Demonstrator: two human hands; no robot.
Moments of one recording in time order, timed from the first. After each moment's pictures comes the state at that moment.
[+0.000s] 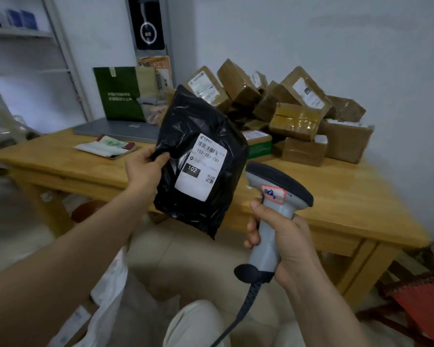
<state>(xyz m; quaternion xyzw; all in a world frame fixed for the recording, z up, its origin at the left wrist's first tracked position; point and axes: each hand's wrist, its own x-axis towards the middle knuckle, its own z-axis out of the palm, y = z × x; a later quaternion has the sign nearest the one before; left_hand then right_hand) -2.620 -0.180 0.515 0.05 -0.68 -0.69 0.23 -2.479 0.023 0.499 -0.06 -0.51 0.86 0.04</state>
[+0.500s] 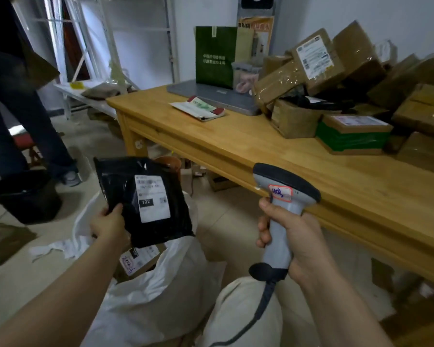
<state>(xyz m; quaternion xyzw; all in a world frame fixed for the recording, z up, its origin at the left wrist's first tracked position) -2.513 -0.417 0.333 0.47 -0.51 -0.65 0.32 -2.497 -0.097 0.459 -0.03 -0.56 0.82 -0.13</state>
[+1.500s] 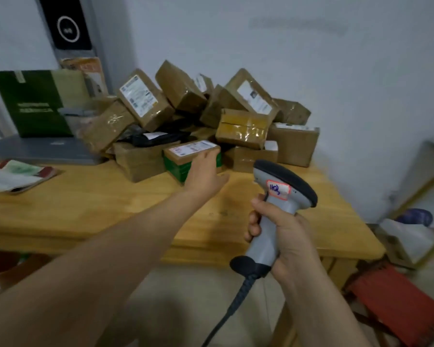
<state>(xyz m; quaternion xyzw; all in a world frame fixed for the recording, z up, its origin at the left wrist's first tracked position) -2.726 0.032 0.498 -0.20 -0.91 -0.32 0.15 -2.551 0.114 0.504 -0.13 -0.44 0.88 0.12</state>
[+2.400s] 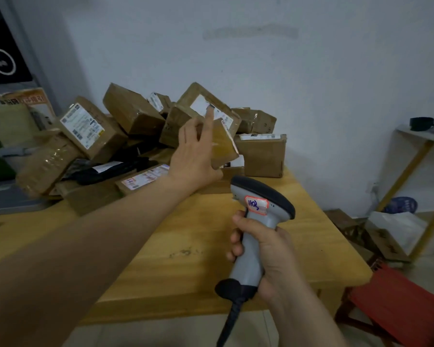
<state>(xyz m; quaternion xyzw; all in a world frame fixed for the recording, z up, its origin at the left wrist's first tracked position) -2.761 0.113 0.558 -0.33 -0.89 -0.15 0.28 -2.589 0.177 0.494 -0.15 -0.40 0.90 0.12</state>
